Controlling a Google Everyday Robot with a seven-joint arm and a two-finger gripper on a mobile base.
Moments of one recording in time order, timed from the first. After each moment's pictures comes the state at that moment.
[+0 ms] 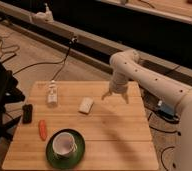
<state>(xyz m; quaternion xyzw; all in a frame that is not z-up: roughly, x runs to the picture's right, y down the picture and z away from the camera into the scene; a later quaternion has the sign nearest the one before) 0.089 0.075 0.800 -0.30 0.26 0.69 0.61</state>
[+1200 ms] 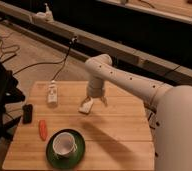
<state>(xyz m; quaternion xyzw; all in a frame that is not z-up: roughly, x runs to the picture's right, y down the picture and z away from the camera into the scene) 0.010 0.092 0.800 -0.34 0.25 0.63 0.65</state>
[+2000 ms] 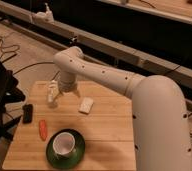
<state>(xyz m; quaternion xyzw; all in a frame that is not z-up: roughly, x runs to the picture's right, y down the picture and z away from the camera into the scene) -0.160 0.060 0.779 -0.37 0.13 0.54 0.74</state>
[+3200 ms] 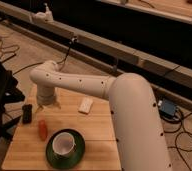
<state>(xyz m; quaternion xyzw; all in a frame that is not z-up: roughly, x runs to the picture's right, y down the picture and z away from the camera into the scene) -0.255 0.132 0.788 -0.41 0.12 0.48 0.77</state>
